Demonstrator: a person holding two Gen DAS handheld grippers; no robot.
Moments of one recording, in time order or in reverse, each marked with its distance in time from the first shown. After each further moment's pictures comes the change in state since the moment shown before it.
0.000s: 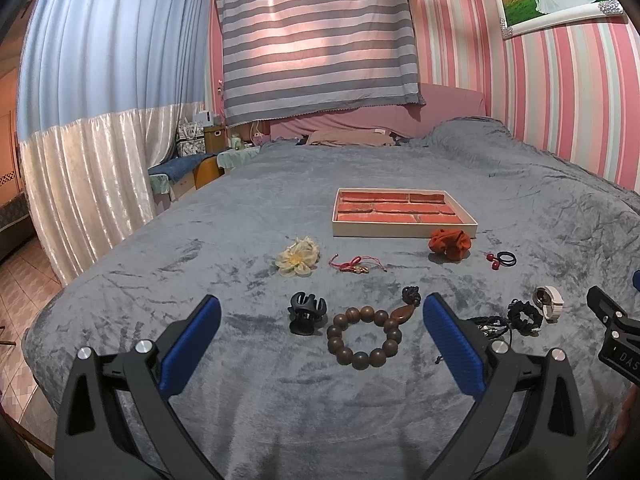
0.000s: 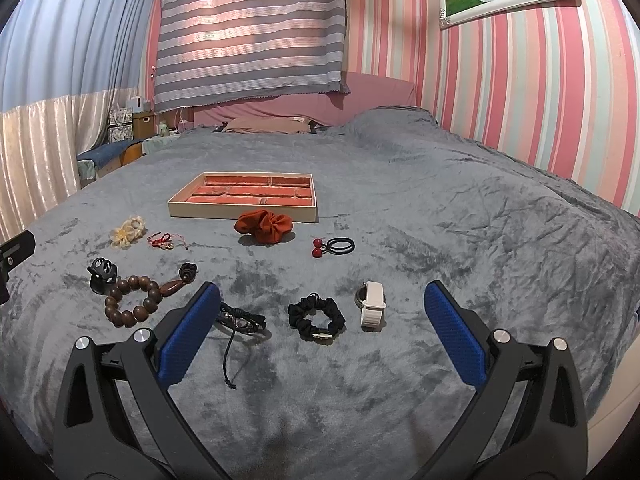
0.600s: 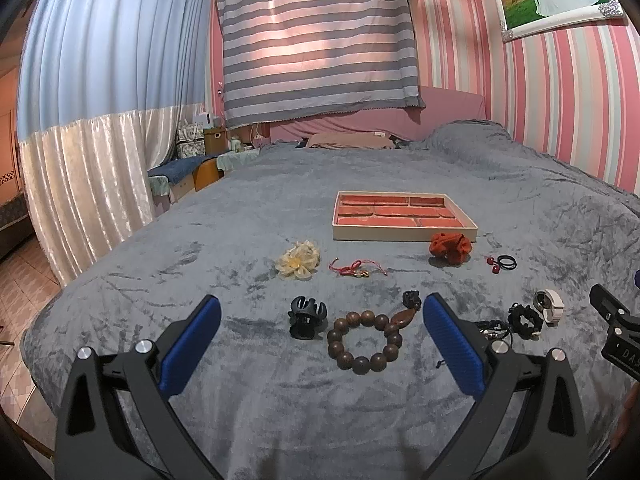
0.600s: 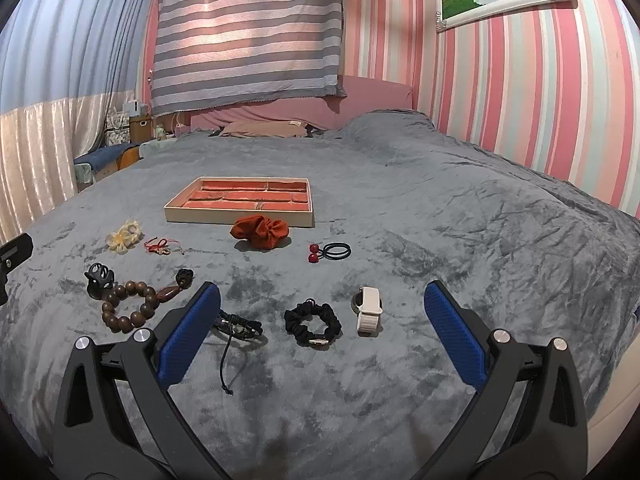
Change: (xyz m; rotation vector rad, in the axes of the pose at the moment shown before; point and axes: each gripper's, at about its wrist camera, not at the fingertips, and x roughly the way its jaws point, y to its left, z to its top) left arm 0.003 0.000 0.001 0.000 -0.007 -0.001; right arm 0.005 -0.001 0.002 0.005 -0.010 -0.014
